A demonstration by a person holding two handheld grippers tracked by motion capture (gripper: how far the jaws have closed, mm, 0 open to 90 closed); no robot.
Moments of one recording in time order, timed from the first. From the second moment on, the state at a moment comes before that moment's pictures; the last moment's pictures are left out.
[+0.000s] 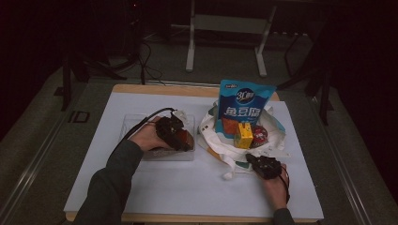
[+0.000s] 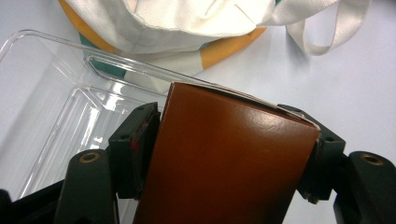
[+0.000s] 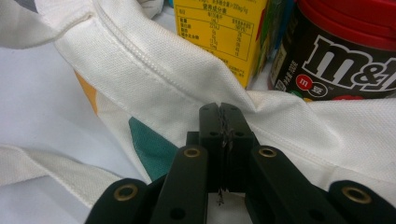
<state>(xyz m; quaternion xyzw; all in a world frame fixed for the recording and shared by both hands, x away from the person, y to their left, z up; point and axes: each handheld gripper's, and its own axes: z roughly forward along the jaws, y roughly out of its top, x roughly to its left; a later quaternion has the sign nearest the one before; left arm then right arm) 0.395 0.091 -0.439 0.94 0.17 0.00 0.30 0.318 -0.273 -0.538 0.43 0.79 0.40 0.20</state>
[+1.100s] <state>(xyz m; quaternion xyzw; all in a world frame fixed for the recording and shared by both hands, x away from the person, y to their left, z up) 0.391 0.074 -0.441 0.93 0.18 0.00 0.32 0.317 -0.273 -0.538 0.43 0.79 0.40 0.20</state>
